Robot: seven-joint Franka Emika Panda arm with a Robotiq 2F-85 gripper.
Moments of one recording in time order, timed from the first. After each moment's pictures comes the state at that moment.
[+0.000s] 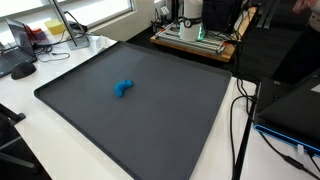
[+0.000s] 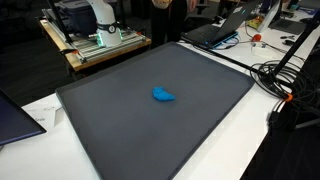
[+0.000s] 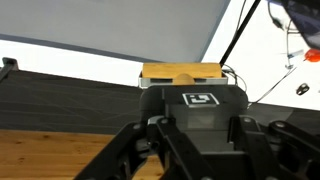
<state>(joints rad) 0.08 -0.12 -0.05 -1.66 0.21 1.89 -0.25</state>
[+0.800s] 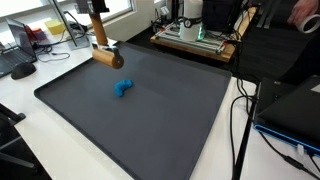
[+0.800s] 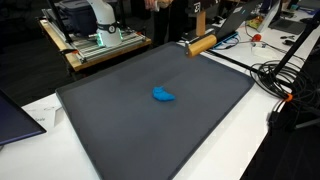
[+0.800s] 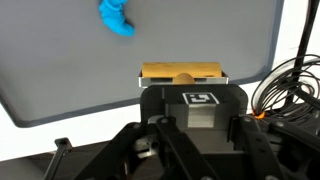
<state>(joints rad) 0.02 0.19 -0.05 -1.64 0.12 2.01 0.07</state>
